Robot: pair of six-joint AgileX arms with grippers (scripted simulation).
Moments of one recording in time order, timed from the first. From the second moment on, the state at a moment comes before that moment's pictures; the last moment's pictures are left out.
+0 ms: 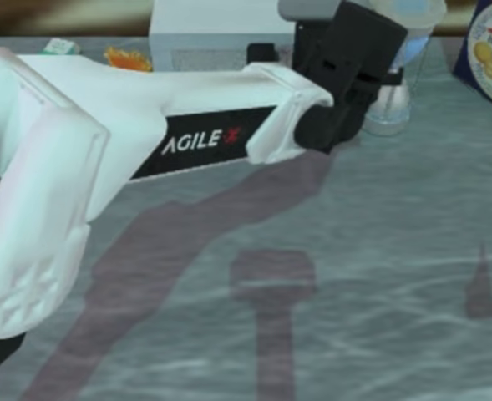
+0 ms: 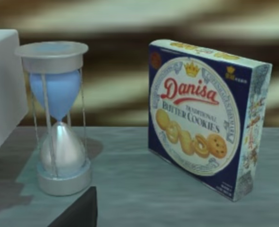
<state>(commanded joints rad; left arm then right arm) -0.74 2.27 1.75 -0.04 -0.66 -0.37 0.00 0.00 0.00 0.00 0.00 0.00</state>
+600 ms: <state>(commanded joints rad) -0.74 2.27 1.75 -0.04 -0.66 -0.37 0.00 0.00 0.00 0.00 0.00 0.00</state>
